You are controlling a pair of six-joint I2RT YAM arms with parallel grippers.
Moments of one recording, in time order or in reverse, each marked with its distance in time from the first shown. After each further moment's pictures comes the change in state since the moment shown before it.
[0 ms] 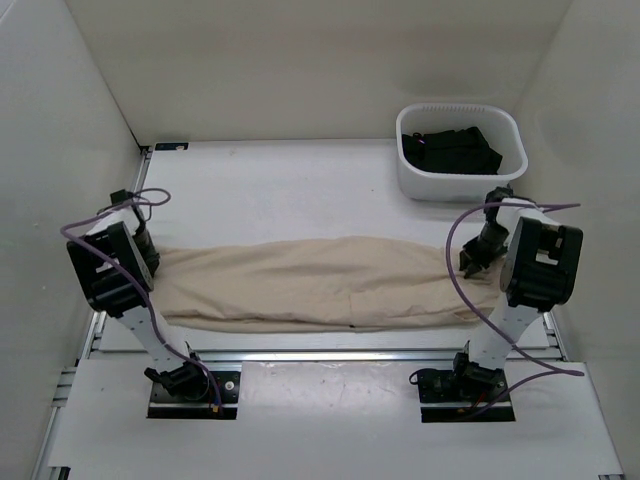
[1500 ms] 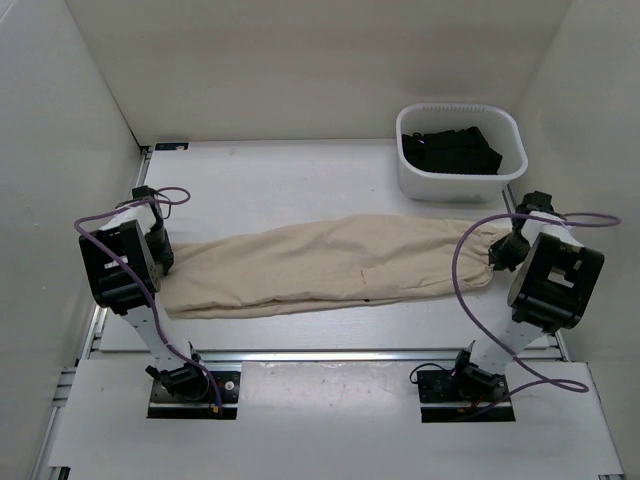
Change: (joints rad) left arm -0.145 0.017 0.019 -0.027 -0.029 0.000; right arm -0.210 -0.080 -0.062 0.245 -0.019 -0.126
